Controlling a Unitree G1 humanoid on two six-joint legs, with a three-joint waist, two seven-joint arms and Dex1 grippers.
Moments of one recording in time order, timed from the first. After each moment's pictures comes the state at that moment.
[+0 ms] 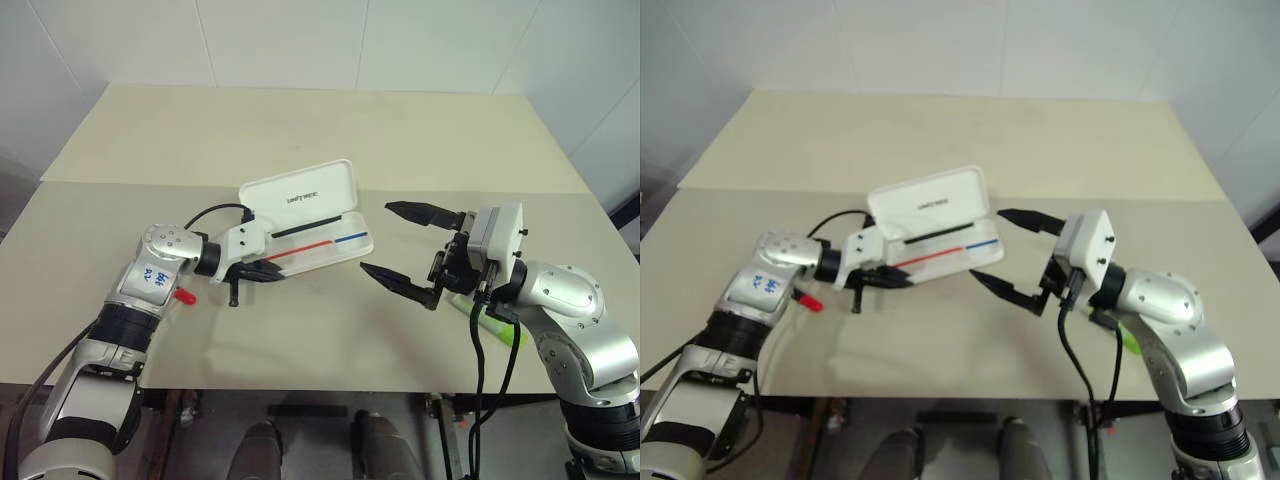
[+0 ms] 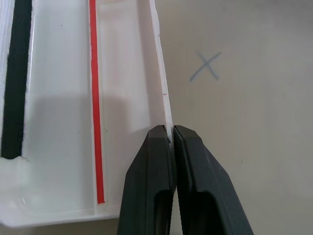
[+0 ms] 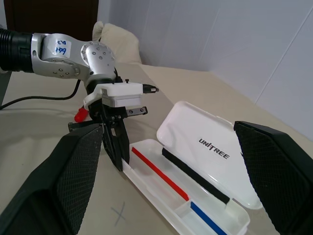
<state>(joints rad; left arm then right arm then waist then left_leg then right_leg) -0.71 0.64 -0.22 0.29 -0.06 0.19 -1.23 -0.32 -0.62 -0.05 -0.51 0.54 0.30 0.82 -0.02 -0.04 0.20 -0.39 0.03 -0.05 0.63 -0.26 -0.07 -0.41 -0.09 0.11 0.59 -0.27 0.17</state>
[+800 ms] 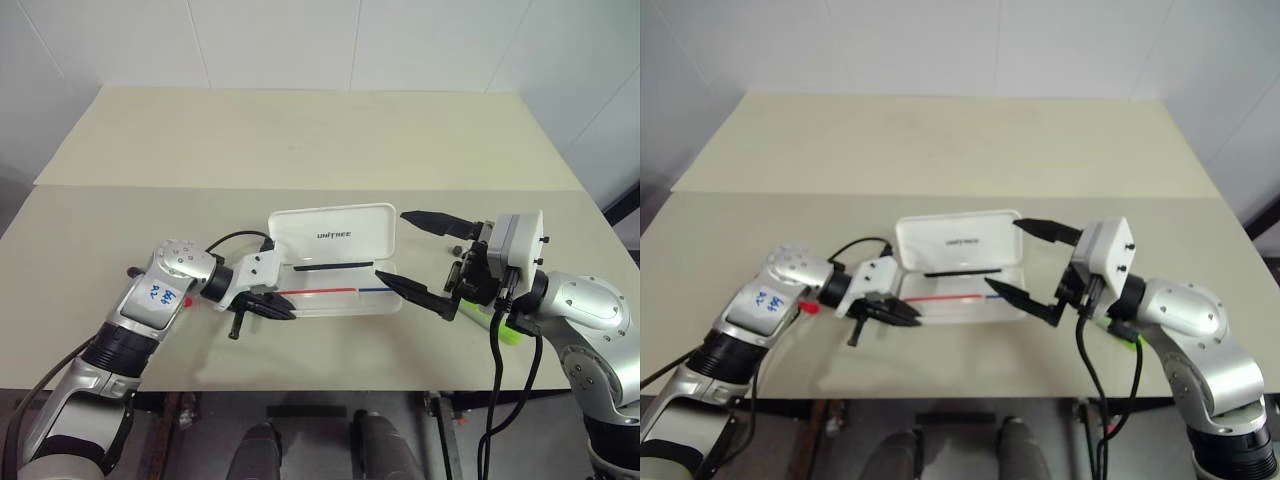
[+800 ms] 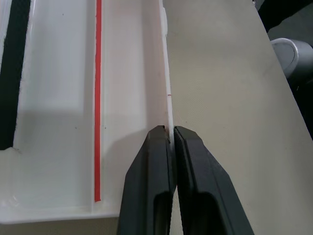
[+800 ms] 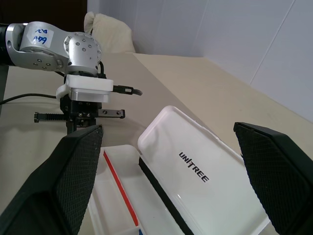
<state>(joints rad) -0.61 0.69 -0.29 0.03 -0.12 0.40 -1.35 -0.23 -0.67 -0.13 -0.57 0.61 0.36 0.81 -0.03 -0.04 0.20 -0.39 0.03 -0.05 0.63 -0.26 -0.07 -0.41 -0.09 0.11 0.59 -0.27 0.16</state>
